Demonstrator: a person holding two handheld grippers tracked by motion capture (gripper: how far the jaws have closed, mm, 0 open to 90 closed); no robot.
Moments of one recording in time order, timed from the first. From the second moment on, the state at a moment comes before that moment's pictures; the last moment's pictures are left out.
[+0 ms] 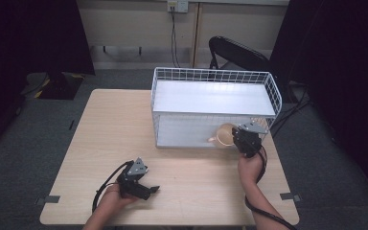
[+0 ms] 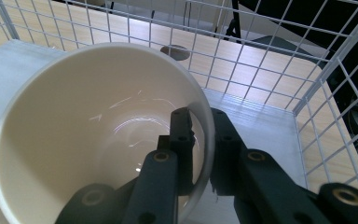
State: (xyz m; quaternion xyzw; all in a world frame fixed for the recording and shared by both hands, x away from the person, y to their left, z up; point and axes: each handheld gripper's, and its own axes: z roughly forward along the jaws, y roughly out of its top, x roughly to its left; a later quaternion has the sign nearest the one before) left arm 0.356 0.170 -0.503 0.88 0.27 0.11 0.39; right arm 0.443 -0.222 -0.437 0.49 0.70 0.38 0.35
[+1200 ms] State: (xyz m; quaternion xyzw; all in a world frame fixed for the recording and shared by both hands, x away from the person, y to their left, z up) left arm 0.356 0.170 -0.503 0.88 0.27 0.11 0.38; right arm 0.448 -0.223 -0.435 0.51 0.67 0.39 0.37
